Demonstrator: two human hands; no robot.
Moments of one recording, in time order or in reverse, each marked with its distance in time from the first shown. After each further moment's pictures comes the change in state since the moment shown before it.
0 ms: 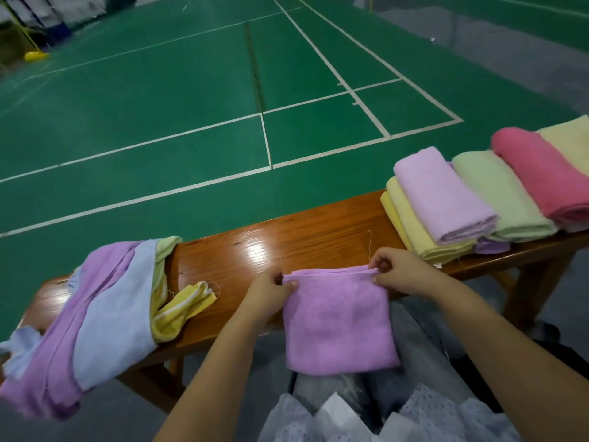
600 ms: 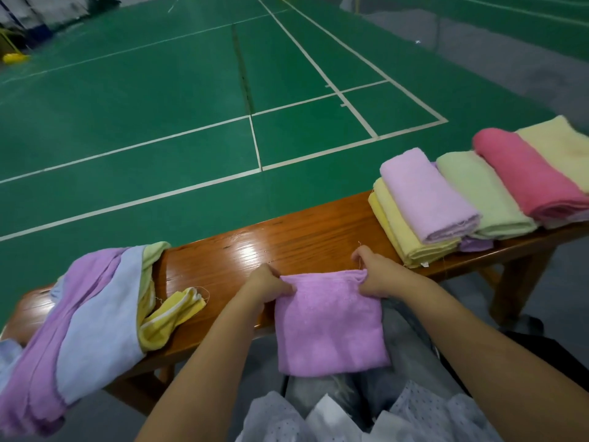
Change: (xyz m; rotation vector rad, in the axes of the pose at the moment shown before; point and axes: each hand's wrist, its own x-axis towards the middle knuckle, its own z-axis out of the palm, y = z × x) left_hand 0.027 0.018 0.004 0.108 -0.099 -0.198; right_hand 0.016 0.001 0.017 -0.215 -0.066 0.053
